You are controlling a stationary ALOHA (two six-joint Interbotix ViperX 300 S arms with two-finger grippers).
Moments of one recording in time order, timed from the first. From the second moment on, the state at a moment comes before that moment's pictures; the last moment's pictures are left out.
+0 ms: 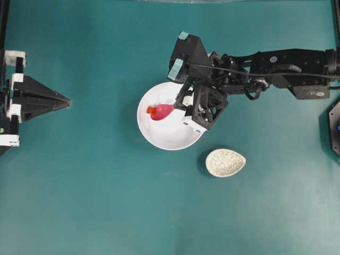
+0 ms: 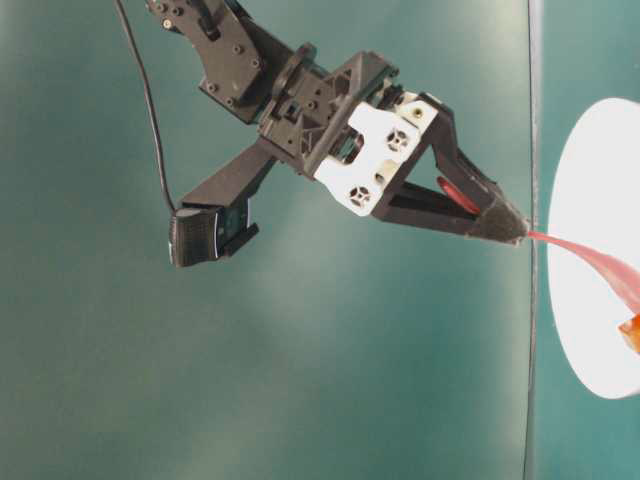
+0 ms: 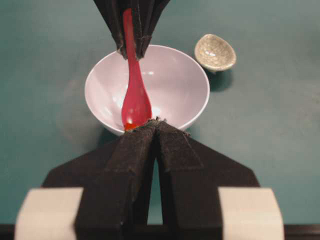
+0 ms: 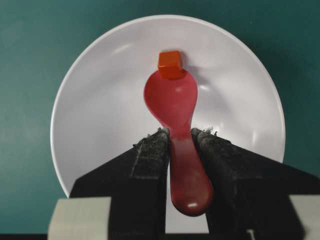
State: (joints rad) left arm 0.02 -0.94 1.15 0.01 0.08 0.00; right arm -0.14 0.03 0.47 0.19 0.38 0.12
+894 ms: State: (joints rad) left arm 0.02 -0.94 1.15 0.01 0.08 0.00; right arm -0.14 -0.02 0.49 0.19 0.33 0.13
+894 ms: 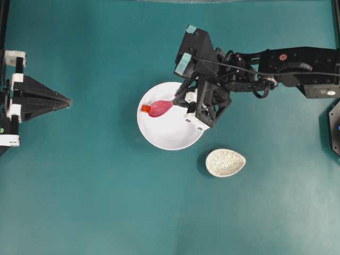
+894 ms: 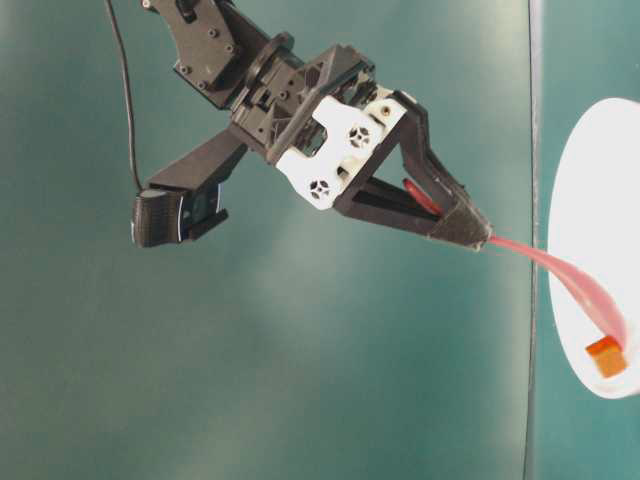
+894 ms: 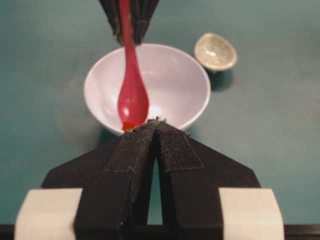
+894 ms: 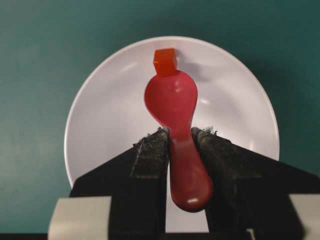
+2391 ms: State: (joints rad) left arm 0.02 -0.94 1.15 0.01 0.08 0.00; right arm -0.11 -0.02 0.56 0.21 0.15 0.15
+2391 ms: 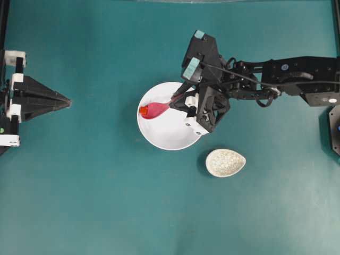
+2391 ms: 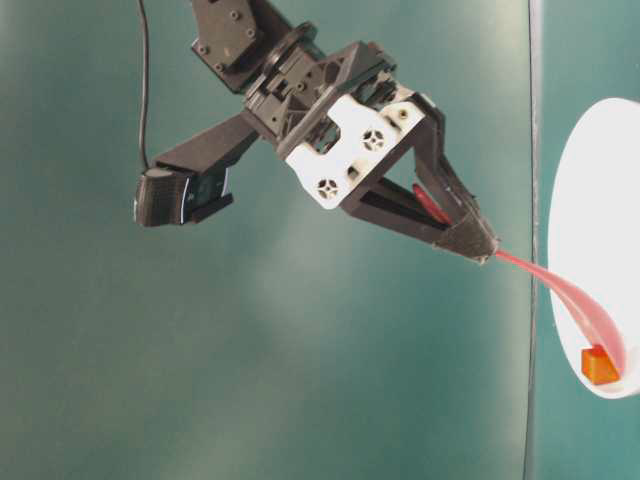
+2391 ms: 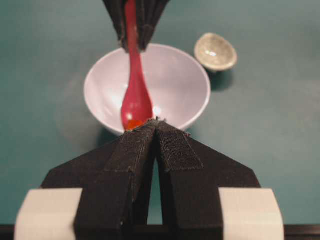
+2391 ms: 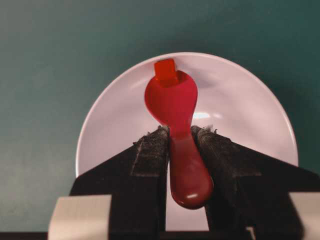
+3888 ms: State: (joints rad) left arm 0.02 -0.94 1.15 0.01 0.08 0.00; right arm -0.06 -0.18 0.76 0.24 -0.36 0.15
